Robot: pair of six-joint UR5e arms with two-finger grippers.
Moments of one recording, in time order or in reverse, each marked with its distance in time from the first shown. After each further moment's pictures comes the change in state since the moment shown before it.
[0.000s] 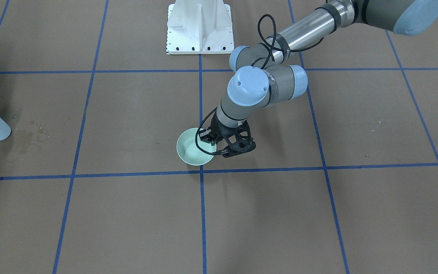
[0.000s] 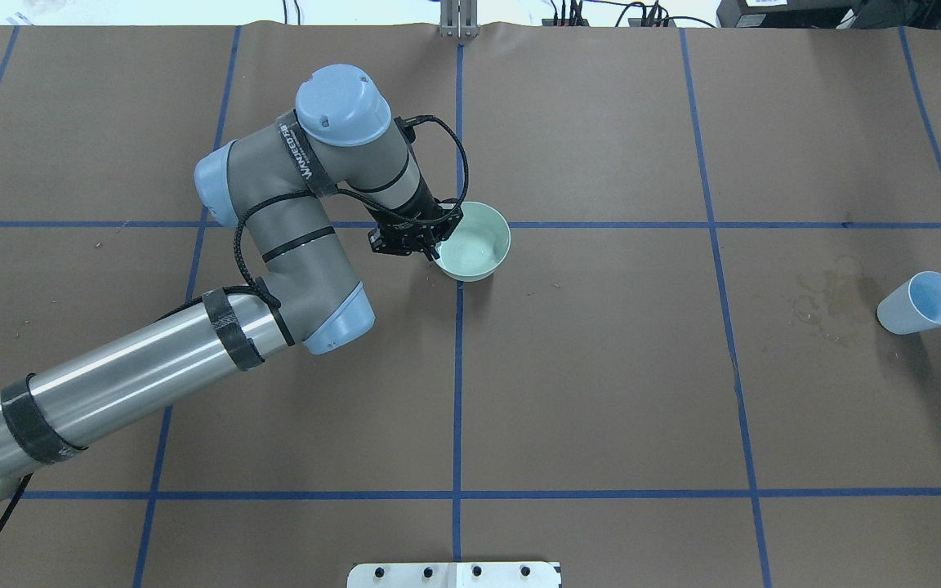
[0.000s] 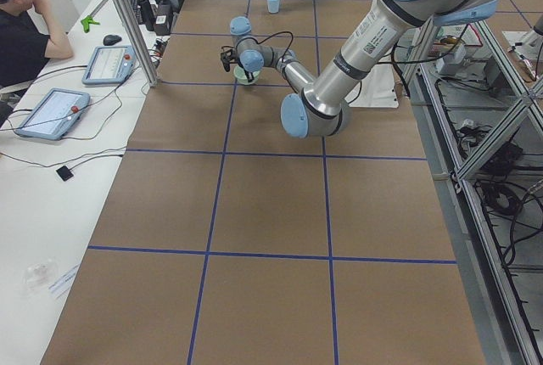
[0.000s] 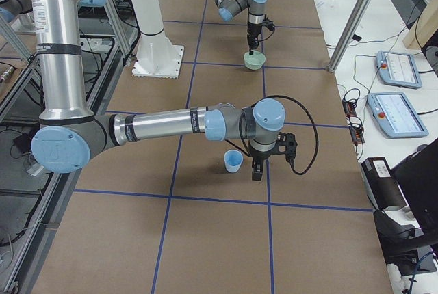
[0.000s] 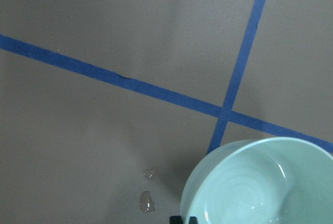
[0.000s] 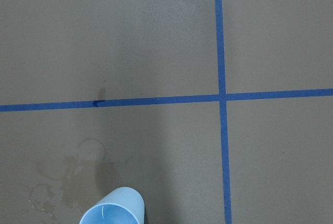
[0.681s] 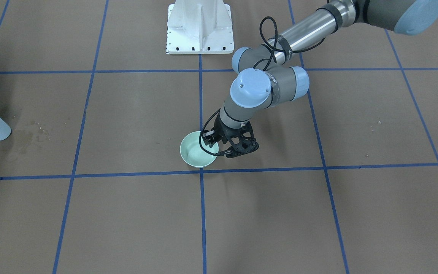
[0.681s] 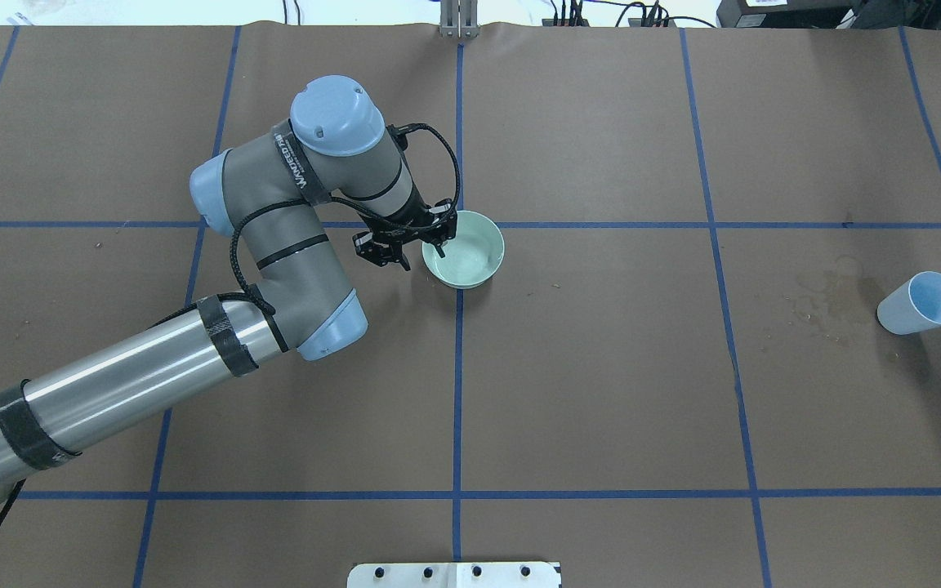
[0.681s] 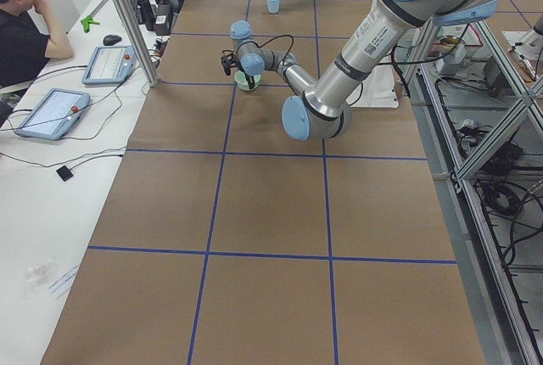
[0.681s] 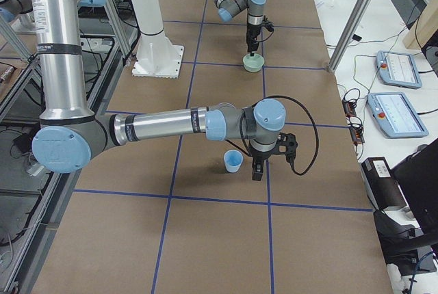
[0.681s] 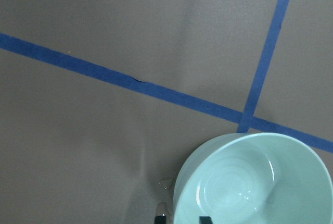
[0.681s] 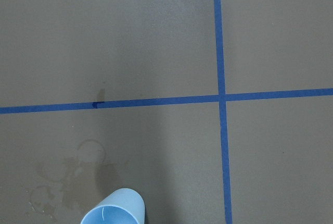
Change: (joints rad) left arm 0.005 0.019 -0.001 -0.001 0.015 0.003; right arm -0.001 0.003 -0.003 -0.001 -0.001 0.006
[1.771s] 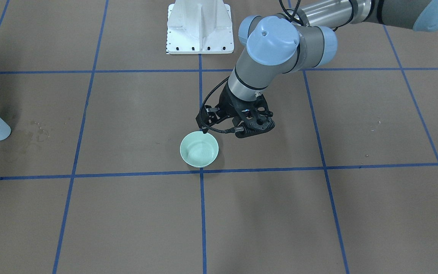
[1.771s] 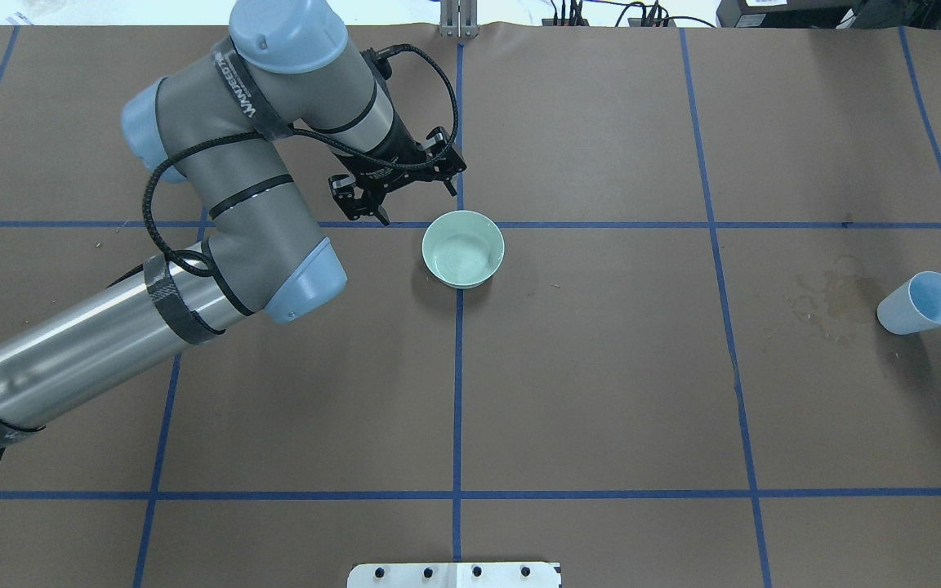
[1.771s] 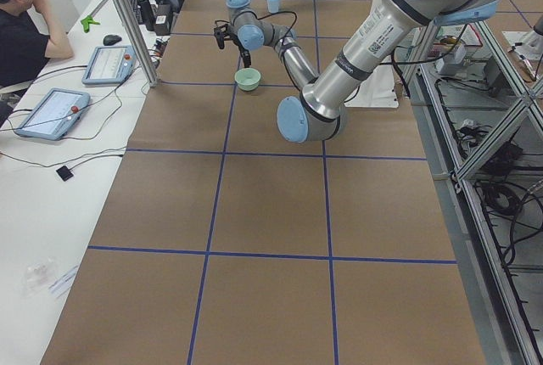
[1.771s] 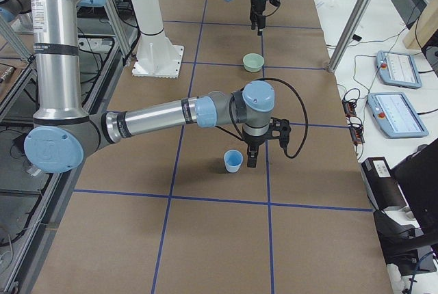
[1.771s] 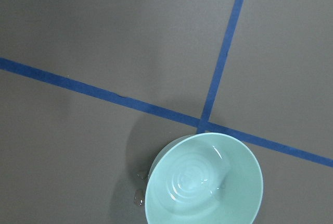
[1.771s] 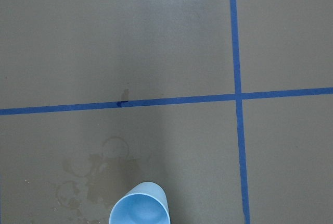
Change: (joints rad) left arm -0.099 0.006 -0.269 0.200 -0.047 0.001; right arm -0.034 -0.088 0.190 -0.003 -0.070 0.132
